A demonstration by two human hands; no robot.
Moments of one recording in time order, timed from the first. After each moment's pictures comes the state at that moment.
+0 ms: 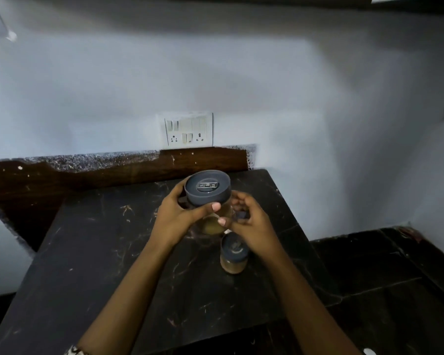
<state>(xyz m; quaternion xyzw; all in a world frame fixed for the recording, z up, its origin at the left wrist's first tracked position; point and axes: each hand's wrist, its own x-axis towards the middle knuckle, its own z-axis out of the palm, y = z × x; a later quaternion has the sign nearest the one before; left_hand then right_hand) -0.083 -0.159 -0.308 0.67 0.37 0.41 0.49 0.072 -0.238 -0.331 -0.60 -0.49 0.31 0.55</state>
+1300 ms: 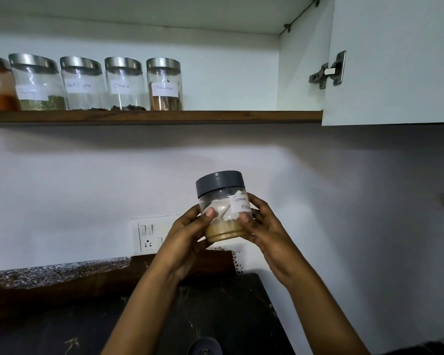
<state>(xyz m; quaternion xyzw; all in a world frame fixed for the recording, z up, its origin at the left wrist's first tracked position) 0.089 -0.075 -0.175 0.57 0.19 0.44 0.67 0.234 -0.154 -0.179 -0.44 -0.53 0.32 0.65</state>
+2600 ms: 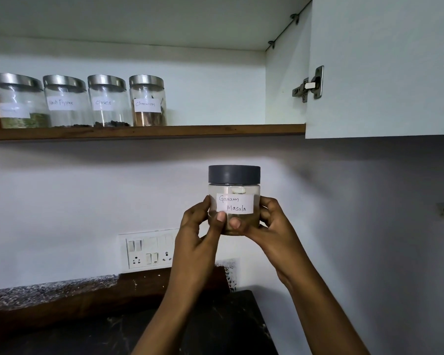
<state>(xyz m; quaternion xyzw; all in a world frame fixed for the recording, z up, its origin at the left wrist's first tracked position) 0.140 -0.119 -0.161 0.69 0.23 0.58 0.36 0.266 -0.170 -0.150 -0.49 -0.52 0.21 0.67</state>
